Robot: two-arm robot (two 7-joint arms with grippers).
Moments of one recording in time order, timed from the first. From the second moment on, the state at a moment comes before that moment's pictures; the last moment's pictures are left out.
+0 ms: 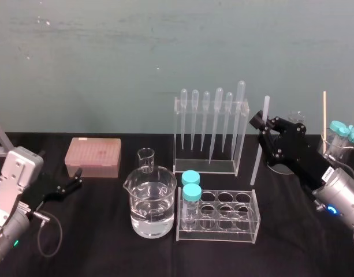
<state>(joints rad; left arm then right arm) -0.20 0.60 0.45 -1.41 -0.25 -0.12 0.03 0.33 0.44 -0.31 -1.26 0.69 -0.49 0.78</state>
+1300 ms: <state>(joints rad) -0.20 0.60 0.45 -1.41 -0.25 -0.12 0.03 0.35 0.45 -0.37 -1.19 0.65 -0.40 0.90</state>
